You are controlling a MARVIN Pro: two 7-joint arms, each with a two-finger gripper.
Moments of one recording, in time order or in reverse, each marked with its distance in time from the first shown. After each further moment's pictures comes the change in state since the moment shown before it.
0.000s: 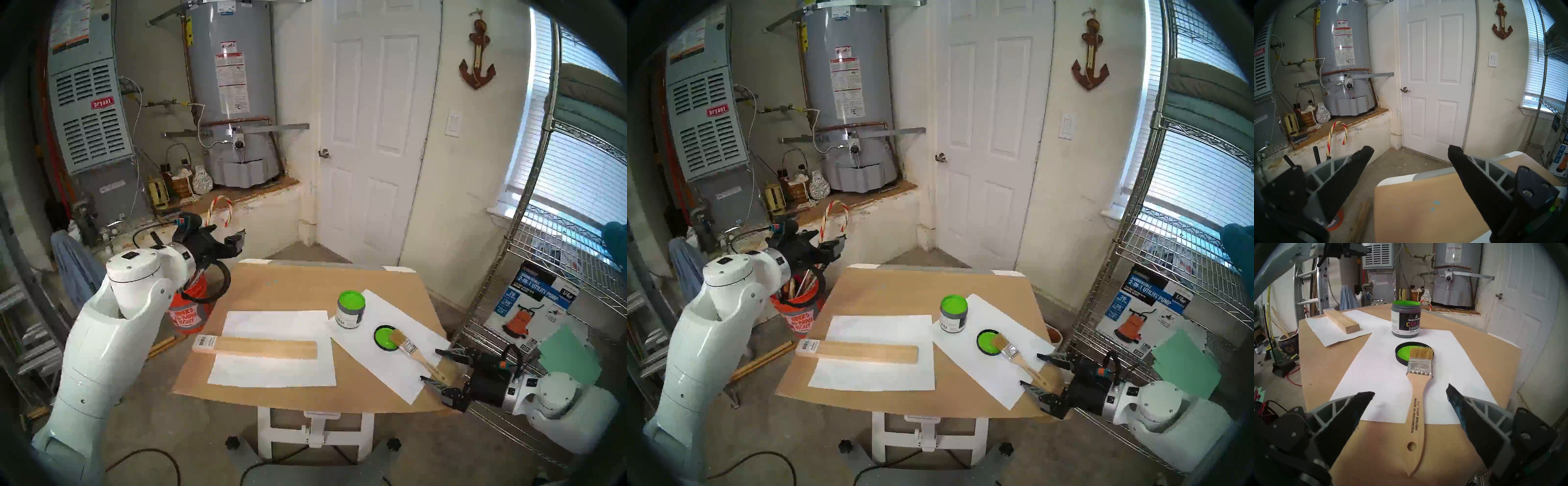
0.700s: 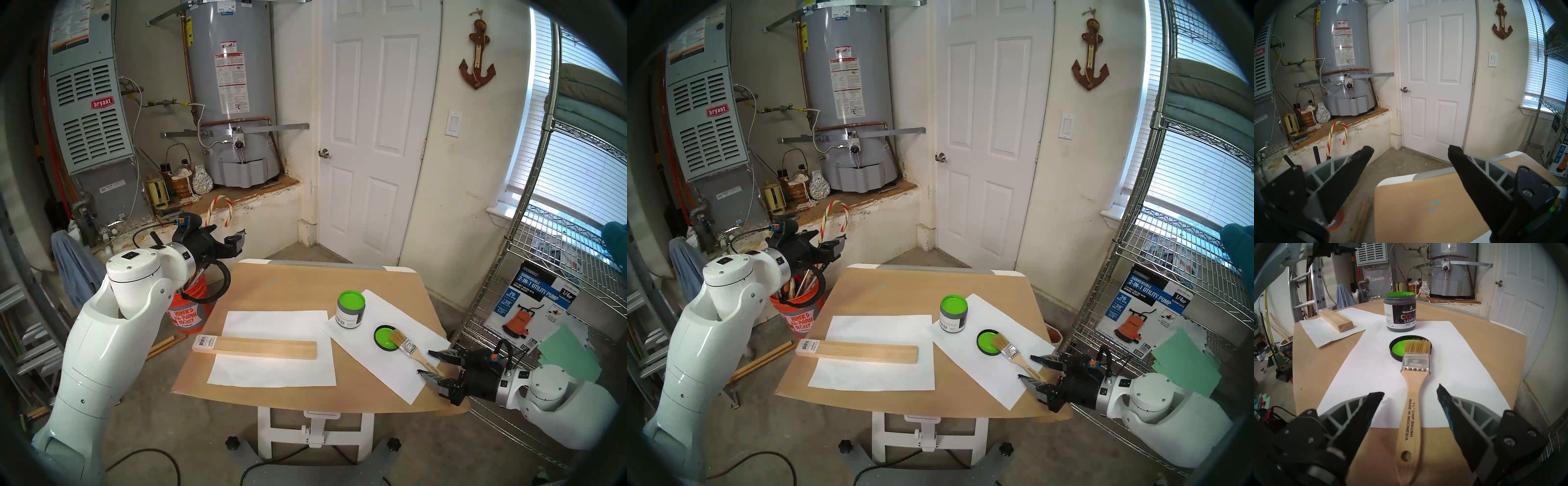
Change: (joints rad) left arm 0.000 0.000 0.000 0.000 0.000 0.000 0.000; right arm 0.116 -0.007 -0.083 0.038 0.044 0.096 0.027
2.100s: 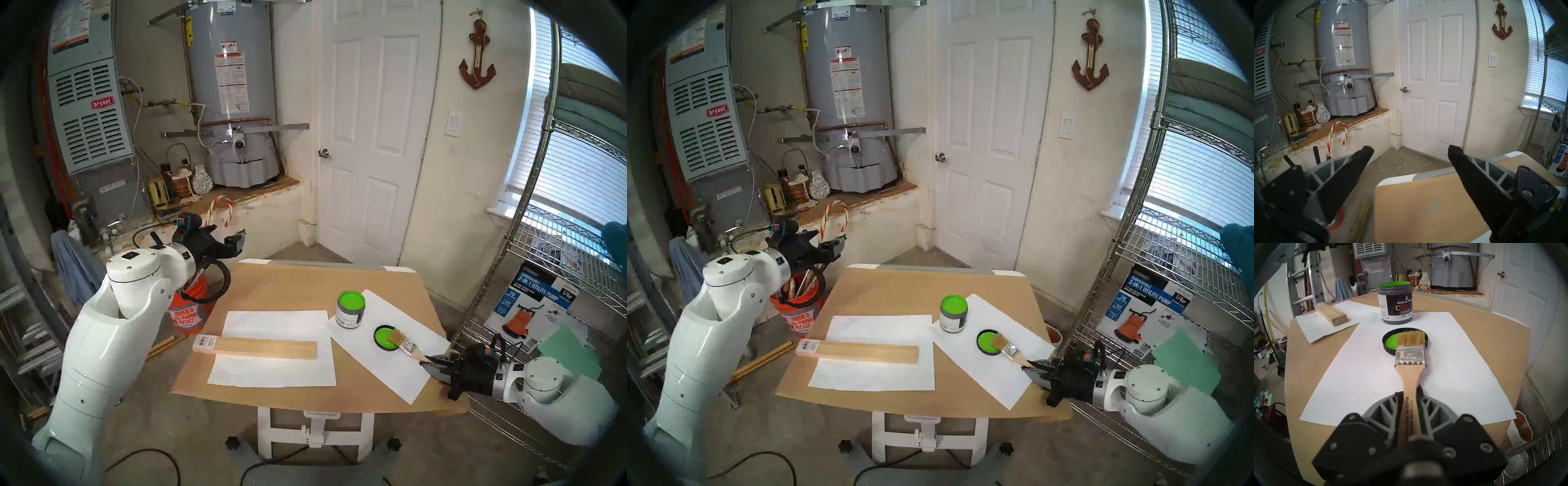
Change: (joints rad) left arm 0.000 0.000 0.000 0.000 0.000 0.000 0.000; right arm 0.093 -0.016 -0.039 0.036 -0.024 0.084 0.040
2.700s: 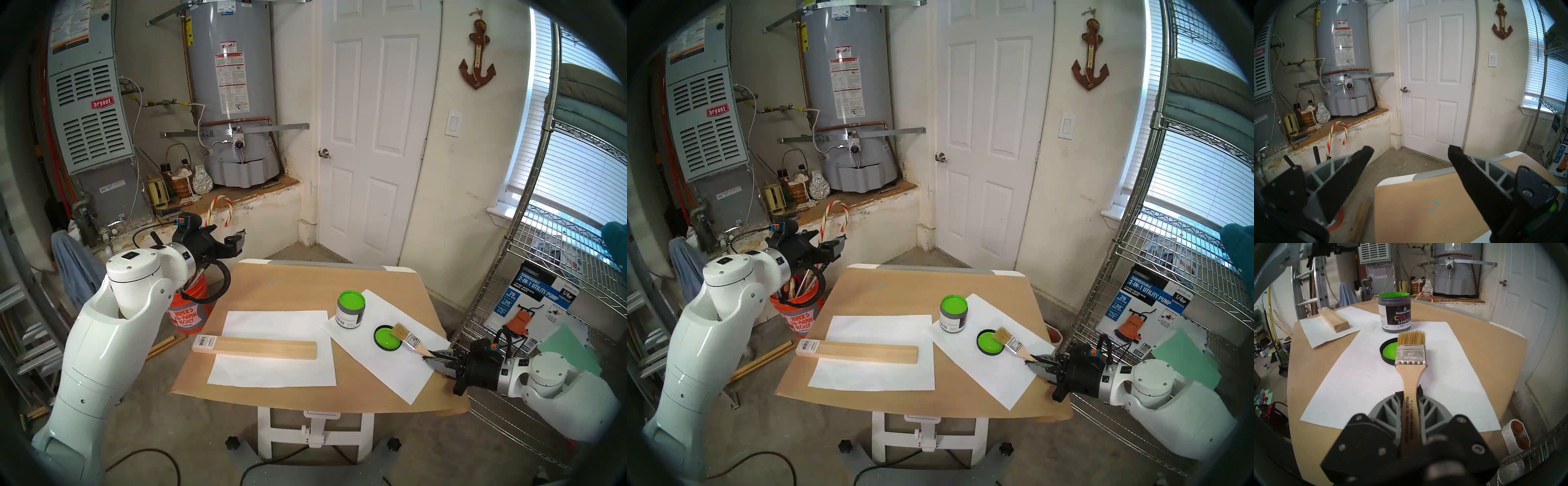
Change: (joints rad) left arm 0.000 0.000 0.000 0.000 0.000 0.000 0.000; right arm 0.021 0.007 0.029 0.045 0.009 -0.050 0.074
